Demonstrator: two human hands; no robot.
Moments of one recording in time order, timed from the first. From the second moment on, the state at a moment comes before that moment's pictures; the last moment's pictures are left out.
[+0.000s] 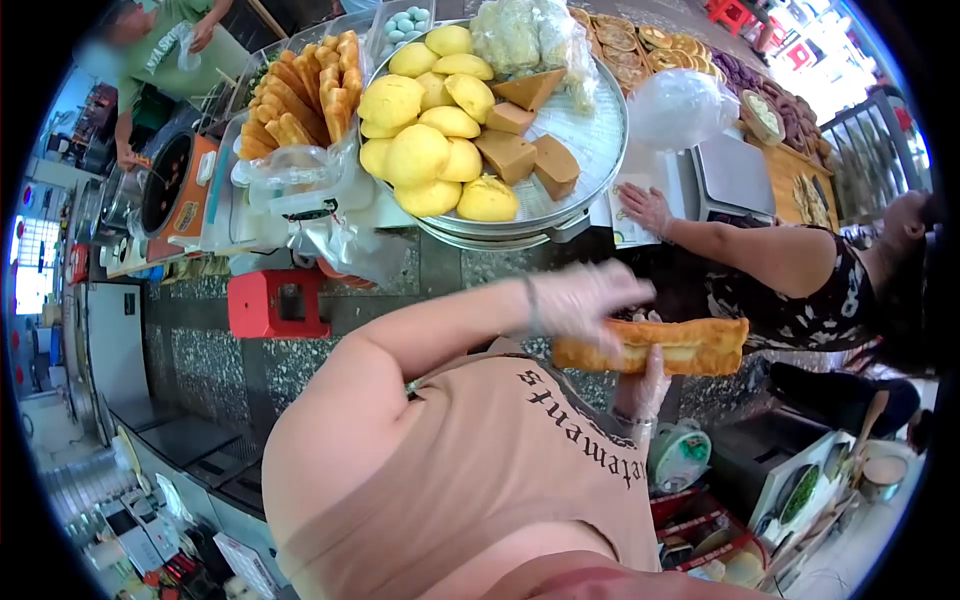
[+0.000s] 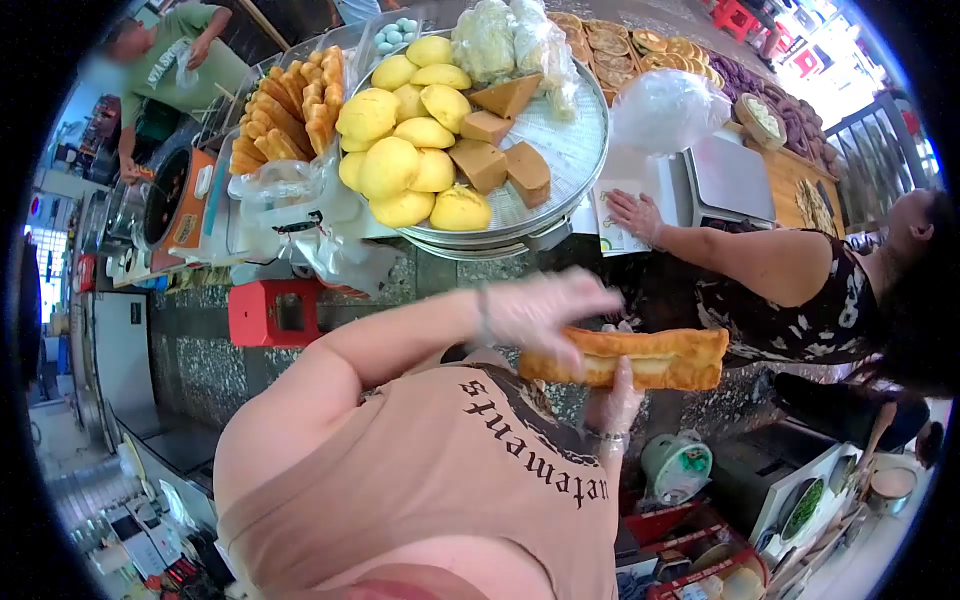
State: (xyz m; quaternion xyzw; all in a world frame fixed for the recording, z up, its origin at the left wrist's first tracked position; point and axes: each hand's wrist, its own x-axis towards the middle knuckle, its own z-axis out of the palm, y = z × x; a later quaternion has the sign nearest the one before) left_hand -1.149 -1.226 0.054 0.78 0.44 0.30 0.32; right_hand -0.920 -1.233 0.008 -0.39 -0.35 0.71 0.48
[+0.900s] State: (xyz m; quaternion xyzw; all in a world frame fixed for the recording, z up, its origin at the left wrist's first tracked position) left_hand -0.602 -1.047 -0.011 0.91 0.26 0.06 0.31; right_hand -0.454 -1.139 -0.033 -0.46 0.01 0.49 0.74
